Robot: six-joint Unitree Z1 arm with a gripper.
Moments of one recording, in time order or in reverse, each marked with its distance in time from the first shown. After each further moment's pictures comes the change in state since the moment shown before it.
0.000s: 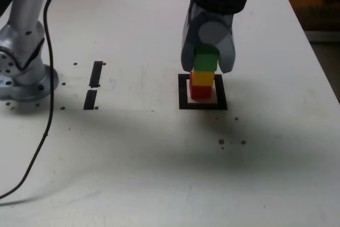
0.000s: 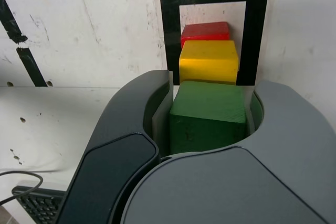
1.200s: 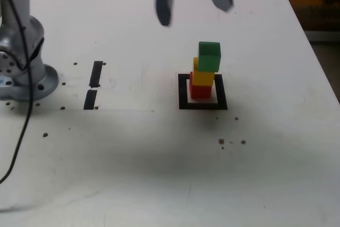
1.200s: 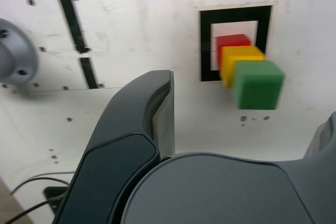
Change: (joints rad) arm 0.029 -0.265 0.008 0.152 0.065 0.026
